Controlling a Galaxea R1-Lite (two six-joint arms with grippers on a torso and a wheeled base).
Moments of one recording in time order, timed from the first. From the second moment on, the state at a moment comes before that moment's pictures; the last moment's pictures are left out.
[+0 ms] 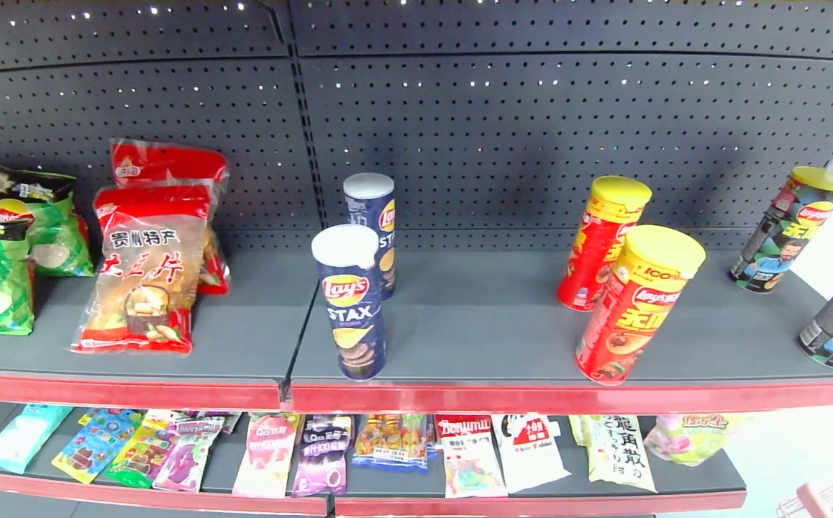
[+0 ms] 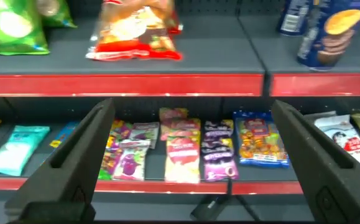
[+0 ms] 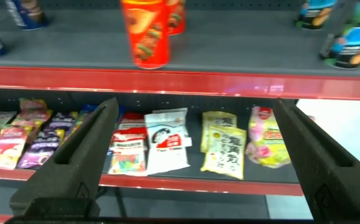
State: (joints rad) left arm 0.00 0.00 0.00 0.01 0.00 0.02; right arm 0.00 0.00 0.00 -0.01 0.04 -0.01
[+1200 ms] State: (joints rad) left arm 0.00 0.00 0.00 0.01 0.00 0.01; right arm 0.00 0.00 0.00 -0.01 0.04 0.00
